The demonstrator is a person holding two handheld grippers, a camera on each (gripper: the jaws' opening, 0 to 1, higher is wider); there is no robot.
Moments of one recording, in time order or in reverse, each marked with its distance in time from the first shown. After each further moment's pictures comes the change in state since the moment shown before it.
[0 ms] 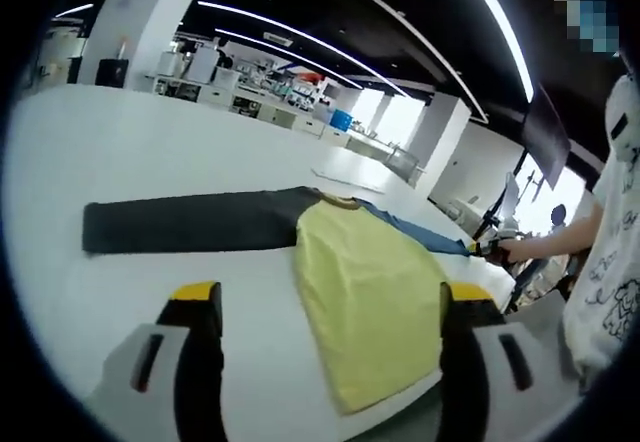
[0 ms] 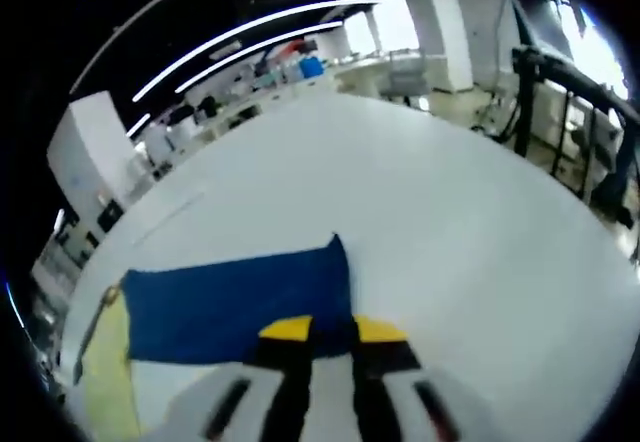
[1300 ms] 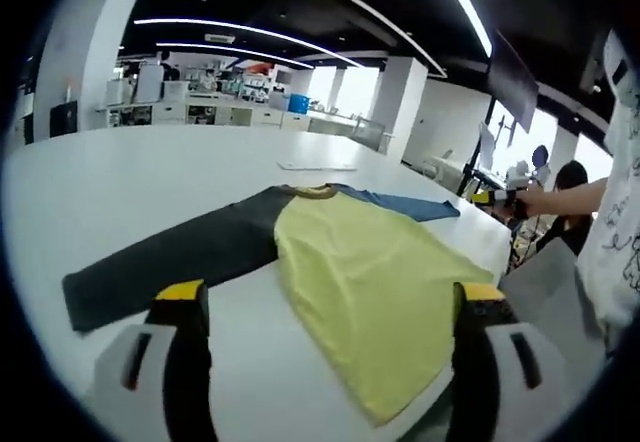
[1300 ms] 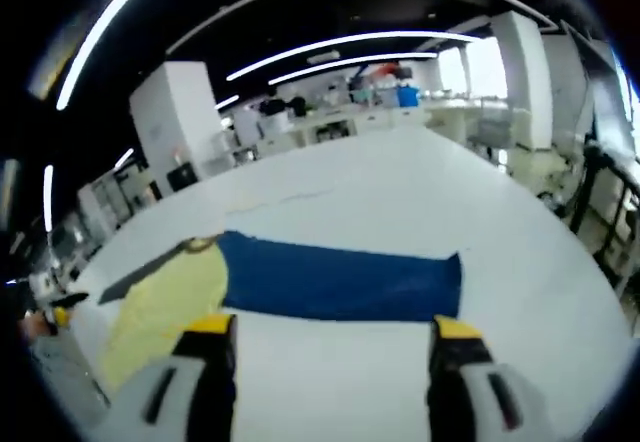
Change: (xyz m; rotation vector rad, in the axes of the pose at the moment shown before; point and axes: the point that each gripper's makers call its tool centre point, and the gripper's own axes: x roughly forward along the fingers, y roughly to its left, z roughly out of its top) left arm 0.026 0.001 0.014 0.215 0.081 -0.114; right arm -0.078 0.093 -0.014 -0.326 -0.093 0.241
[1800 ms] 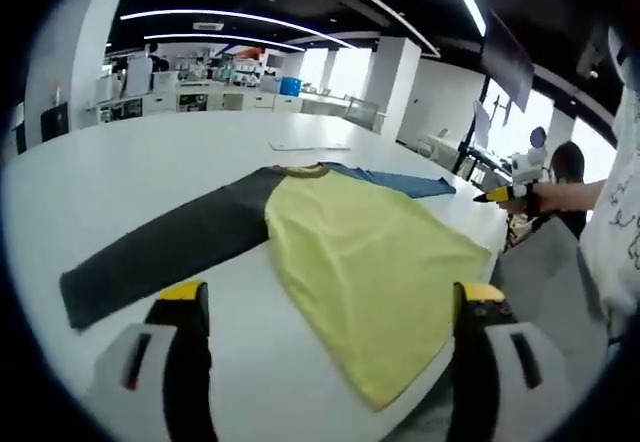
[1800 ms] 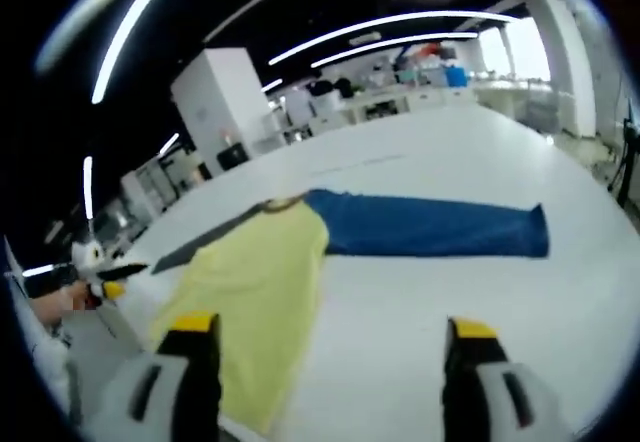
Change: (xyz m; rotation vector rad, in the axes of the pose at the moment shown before) left arm 0.003 -0.011 -0.020 0.048 0.093 -0.025; right arm -0.033 0.105 -0.061 -0.039 0.076 0.222
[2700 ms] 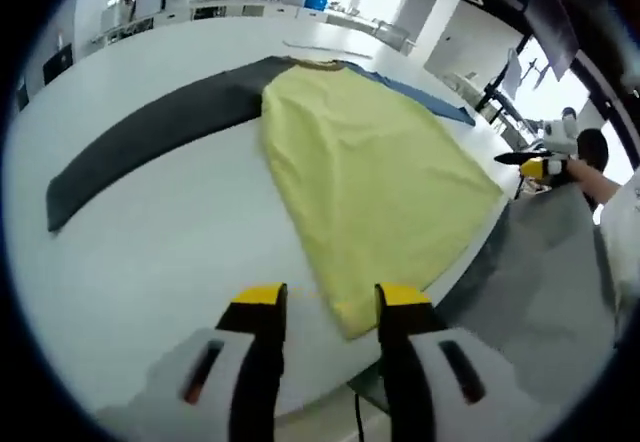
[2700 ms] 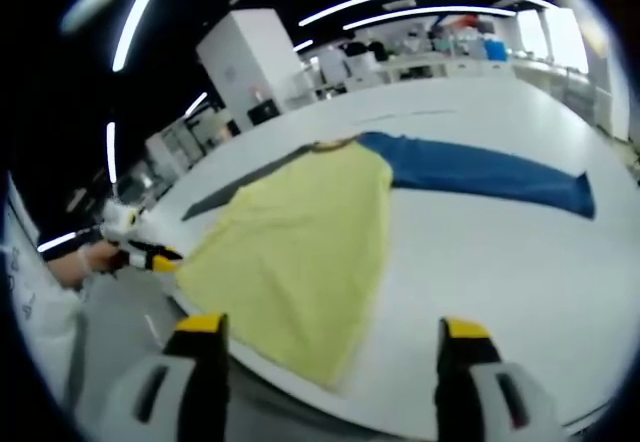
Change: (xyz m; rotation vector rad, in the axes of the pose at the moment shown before) left arm -0.001 -0.014 -0.075 -0.075 0.301 0.054; right arm -0.002 0.075 -0.077 -0.074 0.200 0.150
